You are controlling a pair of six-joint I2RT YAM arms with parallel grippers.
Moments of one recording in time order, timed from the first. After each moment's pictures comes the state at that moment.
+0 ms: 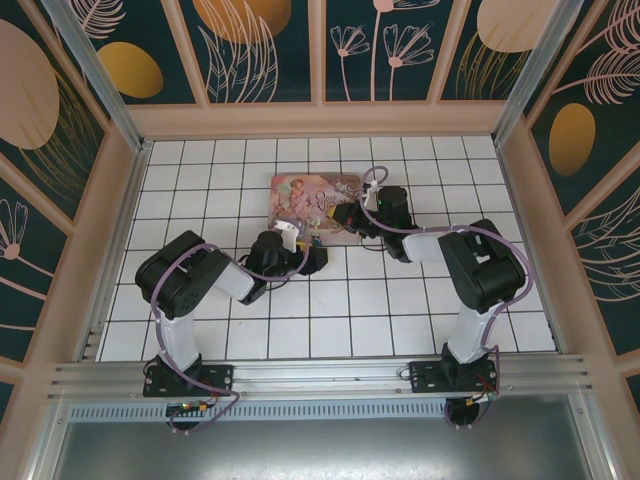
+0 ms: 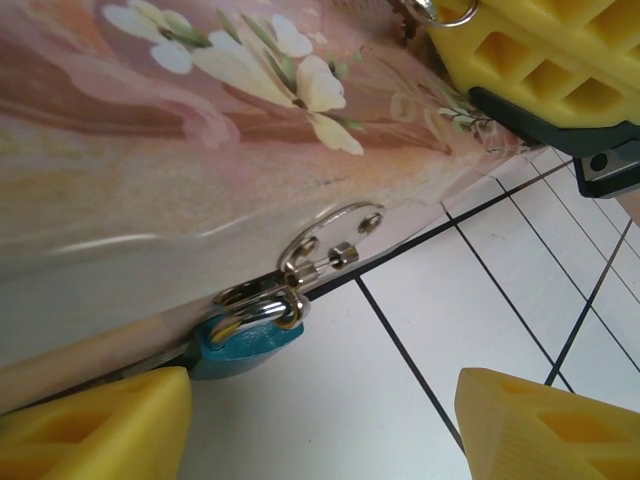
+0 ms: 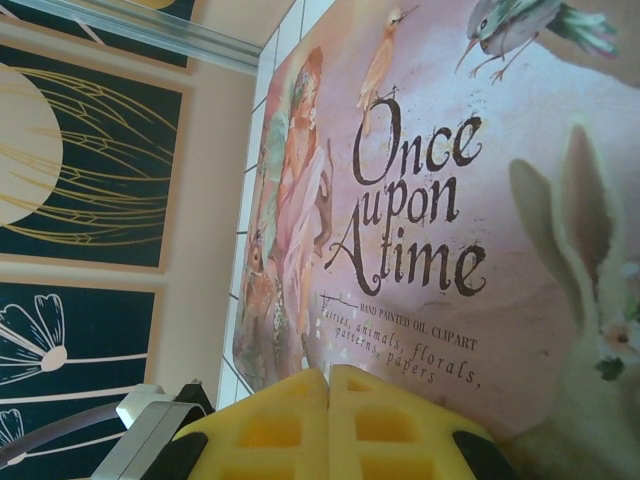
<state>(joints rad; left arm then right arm) -0.65 1.90 0.57 0.93 0.28 -0.54 0.45 1.81 0.82 0.63 -0.60 1.00</state>
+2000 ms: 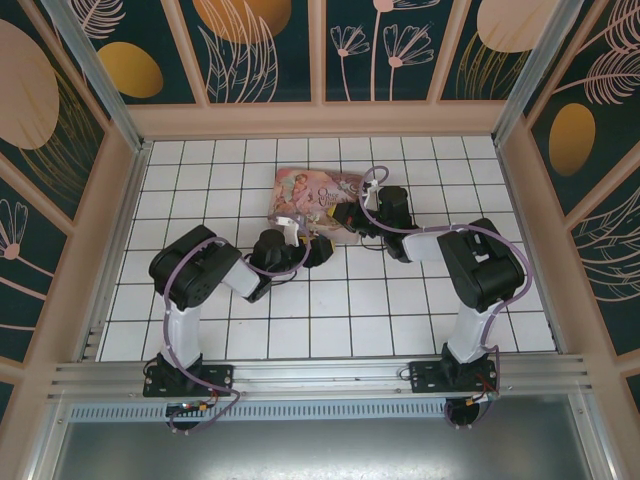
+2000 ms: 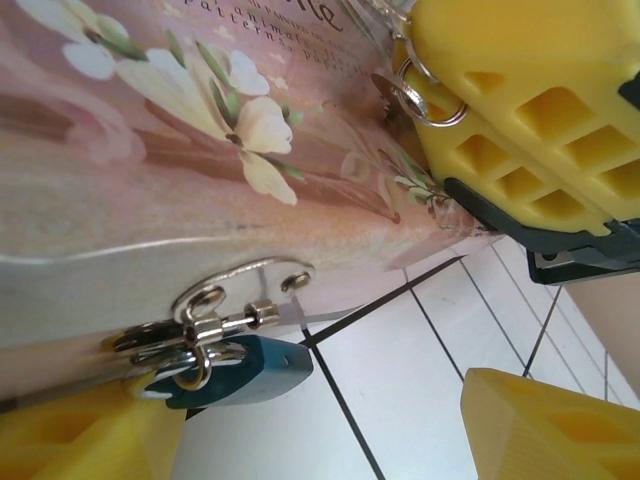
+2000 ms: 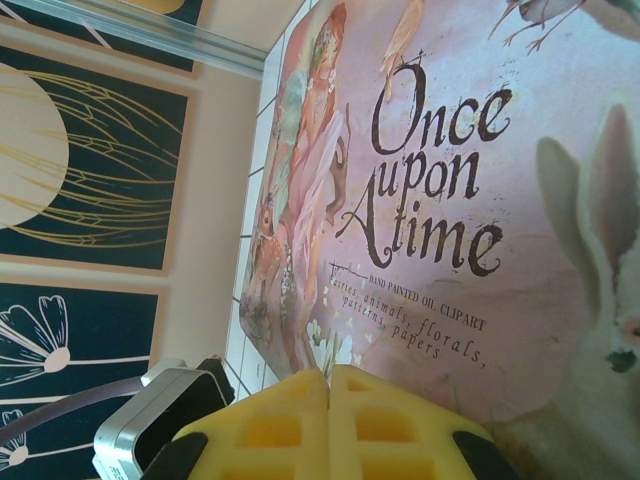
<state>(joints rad) -0.65 2.00 0.62 1.11 0.31 -0.72 0.44 1.82 0.82 0.65 -0.60 1.00</state>
